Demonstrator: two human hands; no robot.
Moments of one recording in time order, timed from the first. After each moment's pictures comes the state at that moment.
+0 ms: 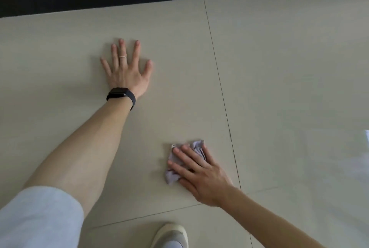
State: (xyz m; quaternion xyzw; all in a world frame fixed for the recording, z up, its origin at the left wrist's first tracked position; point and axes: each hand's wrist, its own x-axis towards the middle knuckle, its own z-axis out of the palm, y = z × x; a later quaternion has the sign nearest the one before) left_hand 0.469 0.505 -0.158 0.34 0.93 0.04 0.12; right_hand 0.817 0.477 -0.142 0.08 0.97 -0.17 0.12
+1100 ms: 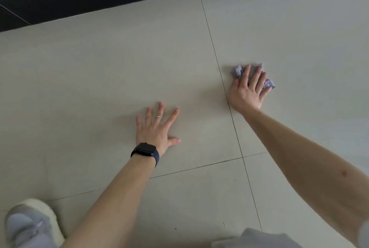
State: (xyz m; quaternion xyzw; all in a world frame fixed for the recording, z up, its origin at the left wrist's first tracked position) left_hand 0.645 0.361 -0.096 0.47 0.82 -0.18 0.27; right_hand 0.796 0.600 -0.131 0.61 0.76 -0.23 0.08
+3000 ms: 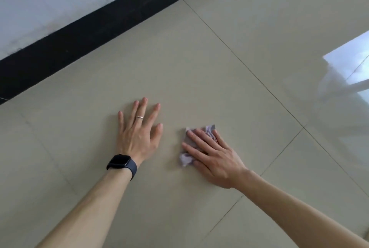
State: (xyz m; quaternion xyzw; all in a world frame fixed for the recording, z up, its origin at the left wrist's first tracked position) left_hand 0.385 0.327 -0.164 0.68 0.72 0.06 0.11; right_hand 0.659 0.321 -0.145 0.37 0.92 -0.15 0.03
